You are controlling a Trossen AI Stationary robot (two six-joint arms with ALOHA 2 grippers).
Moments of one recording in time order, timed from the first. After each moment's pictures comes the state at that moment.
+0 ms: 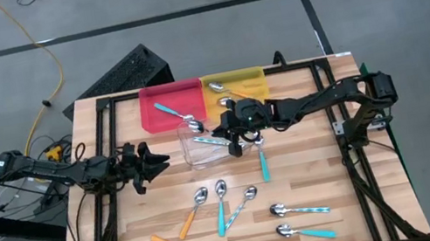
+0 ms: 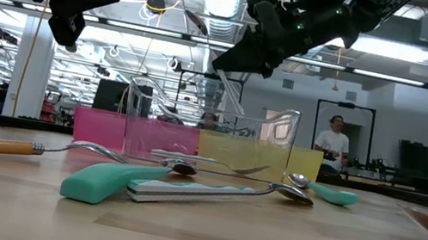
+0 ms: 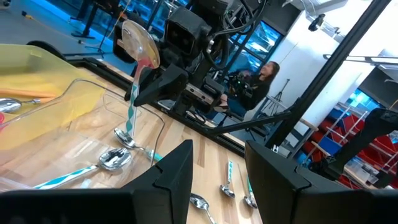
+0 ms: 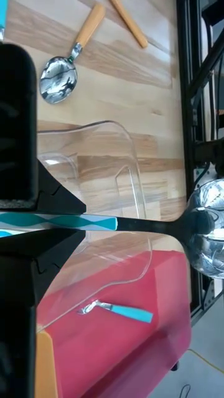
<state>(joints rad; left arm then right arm) -0.20 0.51 0.10 0.48 -0.27 -0.55 -0.13 1.64 1.03 0.16 0.00 -0.01</state>
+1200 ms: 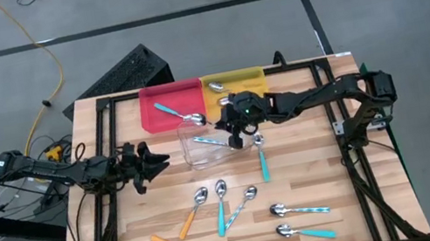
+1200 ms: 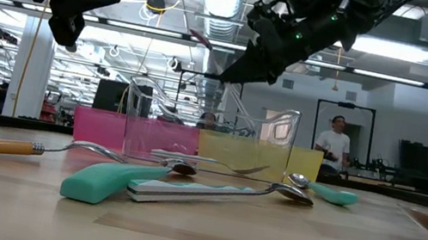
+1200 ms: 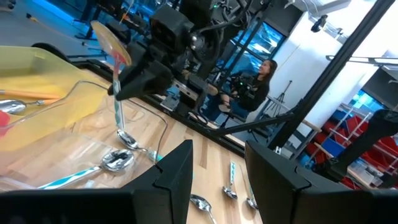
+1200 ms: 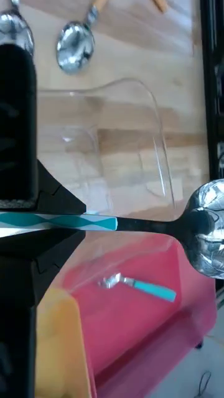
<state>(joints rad) -0.20 0.51 0.10 0.48 -0.29 -0.54 -0.19 1.64 1.05 0.06 0.00 -0.03</state>
